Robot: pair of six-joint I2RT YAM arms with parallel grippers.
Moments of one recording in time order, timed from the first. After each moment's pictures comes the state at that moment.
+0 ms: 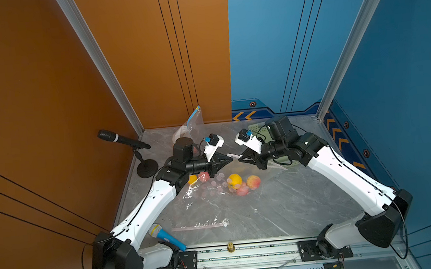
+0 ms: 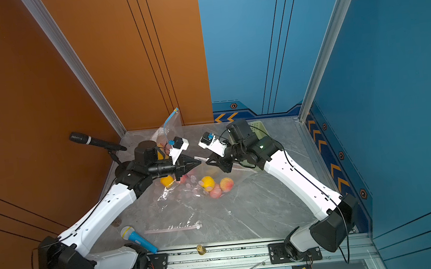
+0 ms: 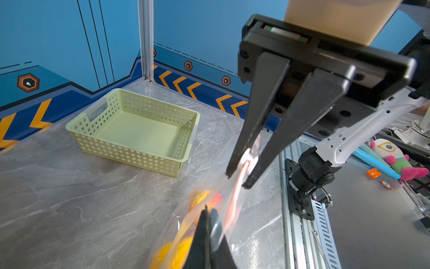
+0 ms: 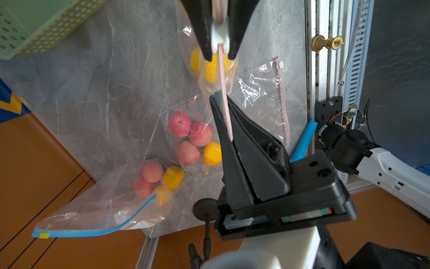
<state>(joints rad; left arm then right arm) -0.41 1.24 1.01 -0.15 0.84 0.05 0.61 1.44 1.52 -0.80 -0.54 -0.39</state>
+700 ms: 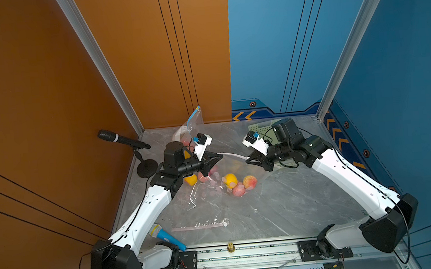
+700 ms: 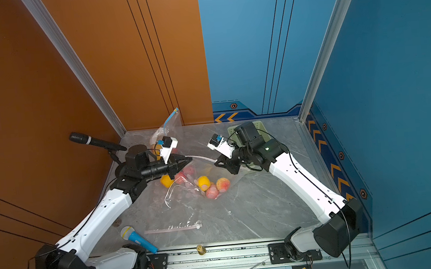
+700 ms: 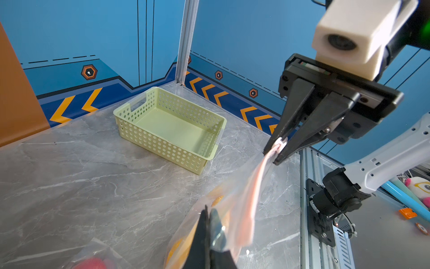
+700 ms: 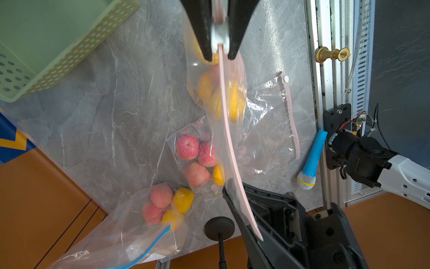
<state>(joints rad) -0.31 1.19 0.92 -0.04 0.78 -0.06 0.54 1.39 1.42 -0.80 -0.54 -0.38</state>
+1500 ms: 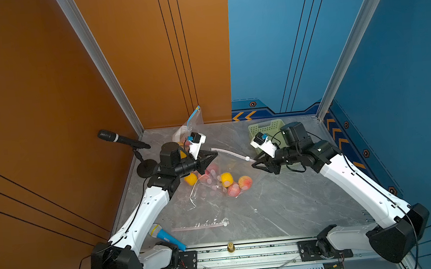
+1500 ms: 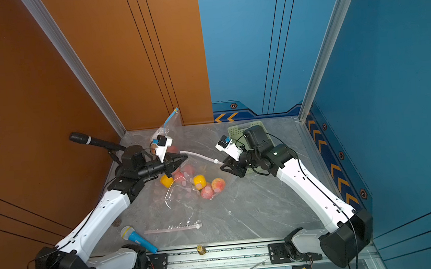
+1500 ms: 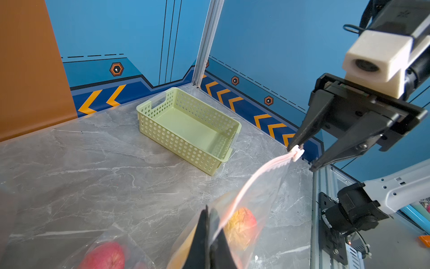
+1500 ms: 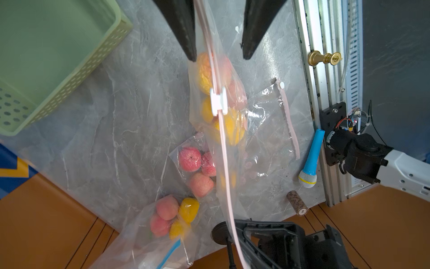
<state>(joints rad) -0.26 1.18 0.90 -0.02 0.76 -0.10 0.49 1.31 1.33 -0.79 -0.57 -0.33</state>
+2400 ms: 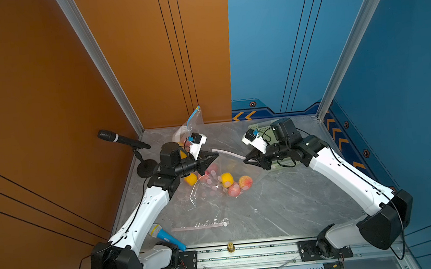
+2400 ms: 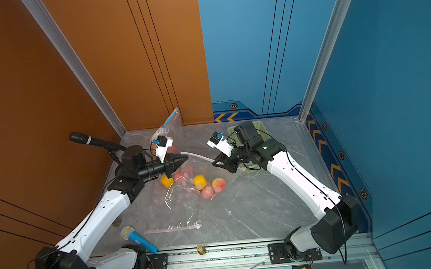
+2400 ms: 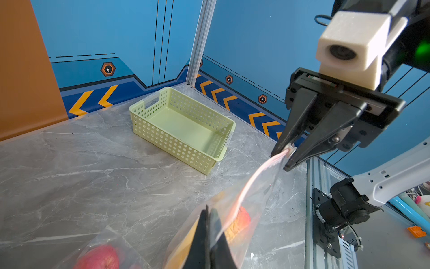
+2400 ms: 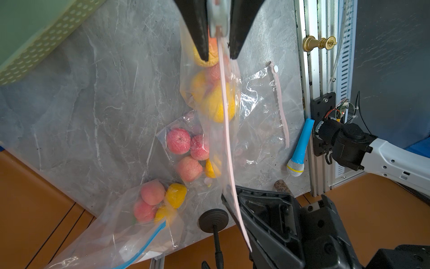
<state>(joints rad) -0.26 1.18 0.90 -0.02 0.78 -0.10 0.53 1.41 1.40 -0.74 -0.62 -0.31</state>
